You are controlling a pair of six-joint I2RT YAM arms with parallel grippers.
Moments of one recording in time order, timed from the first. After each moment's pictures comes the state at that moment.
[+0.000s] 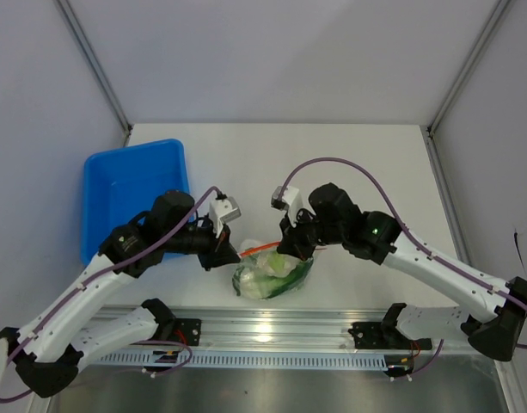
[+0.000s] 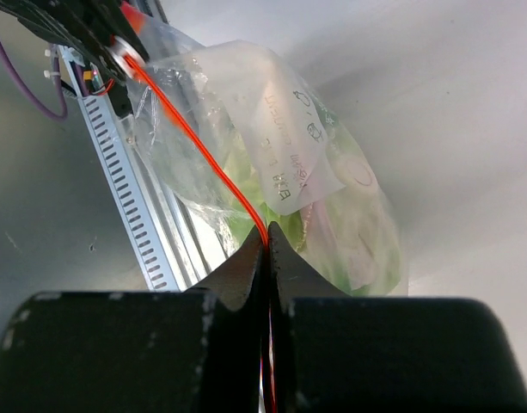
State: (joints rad) left arm -0.70 0.87 1.04 -0.86 0.52 0.01; right arm 0.94 1.17 1.15 -0.61 -0.32 0.06
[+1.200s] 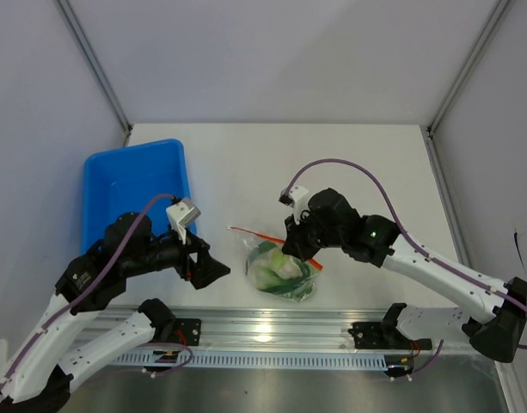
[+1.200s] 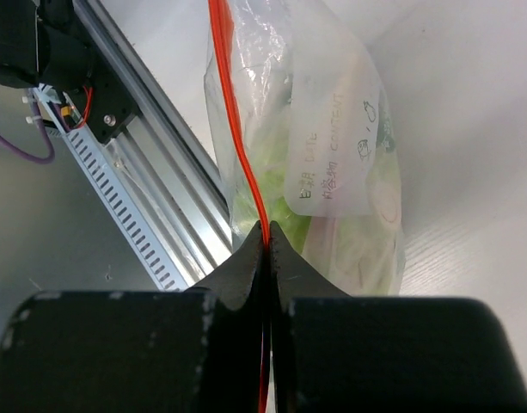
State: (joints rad) left arm -0.70 0.61 1.04 -0.93 0.34 -0.23; right arm 0.94 1.15 1.09 -0.60 -0.21 0.25
